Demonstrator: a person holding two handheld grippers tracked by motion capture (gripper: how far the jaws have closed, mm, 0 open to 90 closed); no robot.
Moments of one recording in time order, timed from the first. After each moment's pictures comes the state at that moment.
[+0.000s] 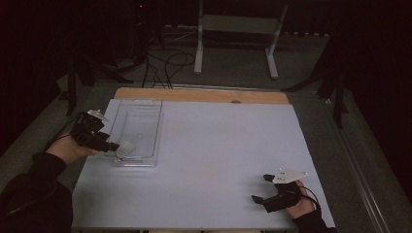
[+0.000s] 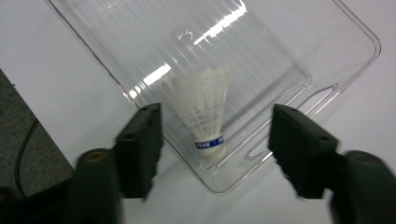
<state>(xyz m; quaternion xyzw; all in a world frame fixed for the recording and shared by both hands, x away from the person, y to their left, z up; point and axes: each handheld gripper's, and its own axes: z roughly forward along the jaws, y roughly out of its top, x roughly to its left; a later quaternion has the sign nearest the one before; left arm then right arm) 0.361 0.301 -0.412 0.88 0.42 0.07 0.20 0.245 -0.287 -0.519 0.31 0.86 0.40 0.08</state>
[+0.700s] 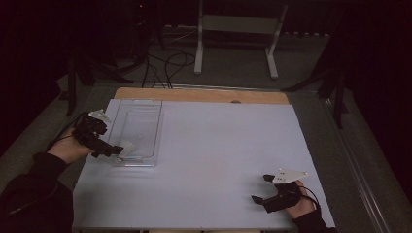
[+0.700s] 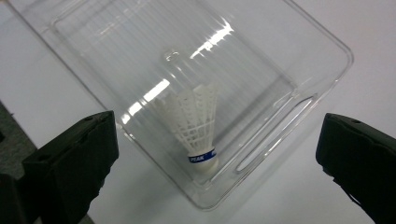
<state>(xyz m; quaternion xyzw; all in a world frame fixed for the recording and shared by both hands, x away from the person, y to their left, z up) 0.357 0.292 -0.409 0.89 0.38 0.08 0.23 0.245 -0.287 -0.519 0.30 0.86 0.40 0.08</state>
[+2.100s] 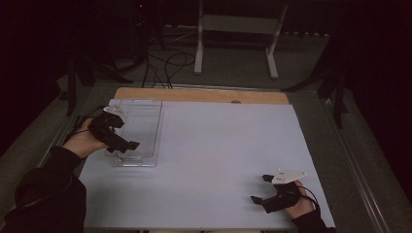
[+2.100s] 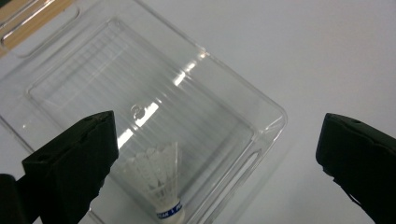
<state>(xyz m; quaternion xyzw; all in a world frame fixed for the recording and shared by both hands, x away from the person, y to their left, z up) 0.360 0.246 -0.387 0.90 0.33 0.08 0.27 0.245 -0.285 -0.519 0.30 0.86 0.40 0.08</state>
